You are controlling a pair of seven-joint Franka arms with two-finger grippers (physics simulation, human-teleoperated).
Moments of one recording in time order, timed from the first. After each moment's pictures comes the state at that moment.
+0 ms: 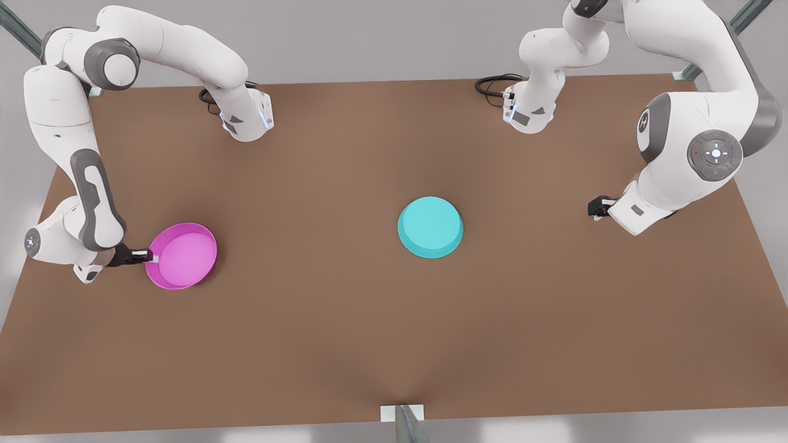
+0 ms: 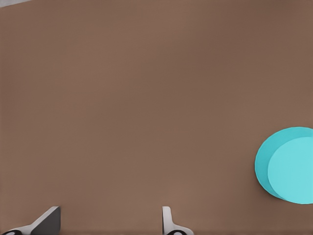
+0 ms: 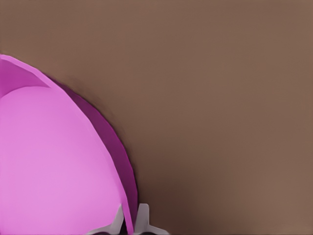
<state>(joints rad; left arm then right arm) -0.01 0.22 -0.13 -1.39 0.15 1.46 -0.01 -0.70 0.64 0.22 -1.84 0.08 2.18 -0.65</state>
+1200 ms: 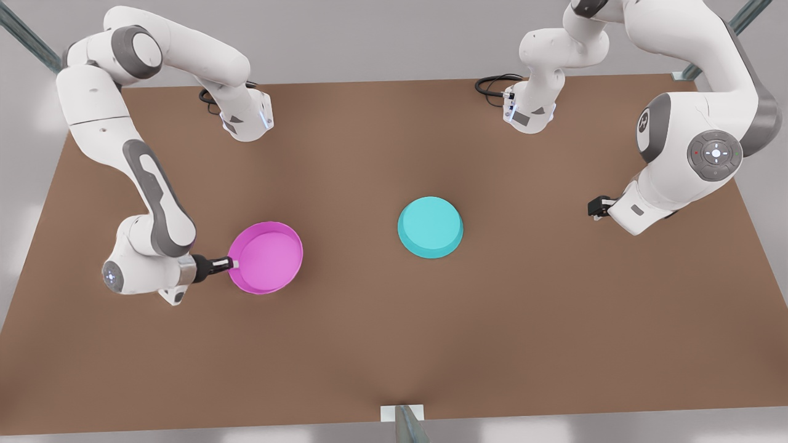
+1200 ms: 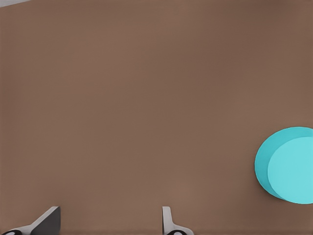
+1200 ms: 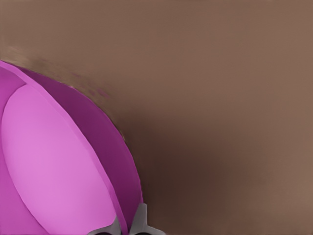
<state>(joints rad) -0.01 0.22 -0.13 -1.39 0.15 1.46 -0.01 -0.55 0.61 0.60 -1.78 0.11 1.95 -0.24</state>
